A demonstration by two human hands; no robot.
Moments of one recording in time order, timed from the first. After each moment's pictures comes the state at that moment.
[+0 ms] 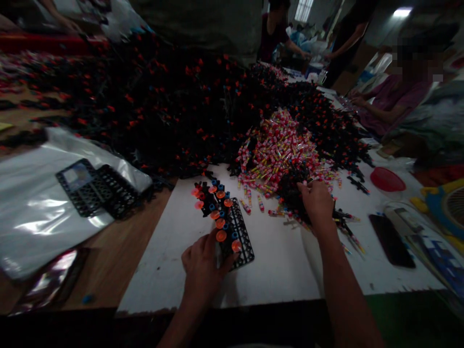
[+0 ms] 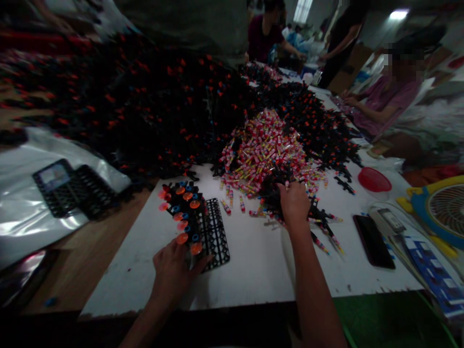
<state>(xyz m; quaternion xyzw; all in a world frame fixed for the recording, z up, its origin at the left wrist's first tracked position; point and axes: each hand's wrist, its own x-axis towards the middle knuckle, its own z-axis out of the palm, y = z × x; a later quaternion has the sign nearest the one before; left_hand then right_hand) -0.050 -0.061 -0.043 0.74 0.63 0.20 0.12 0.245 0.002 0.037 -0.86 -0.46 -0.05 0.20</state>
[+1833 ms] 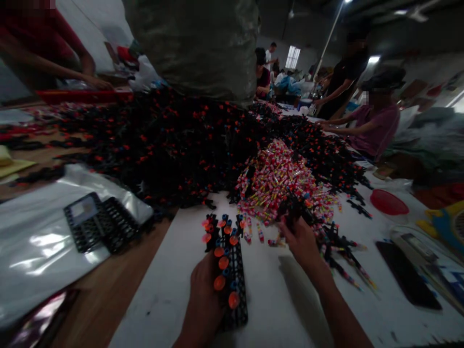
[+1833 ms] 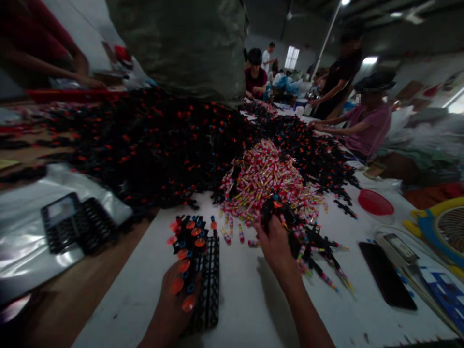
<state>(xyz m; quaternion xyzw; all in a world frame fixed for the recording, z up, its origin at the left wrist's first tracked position) -0.046 -0.038 -0.061 0.70 0.55 0.42 0.18 0.212 -0.009 0.016 -0.69 -0.59 0.16 0.39</state>
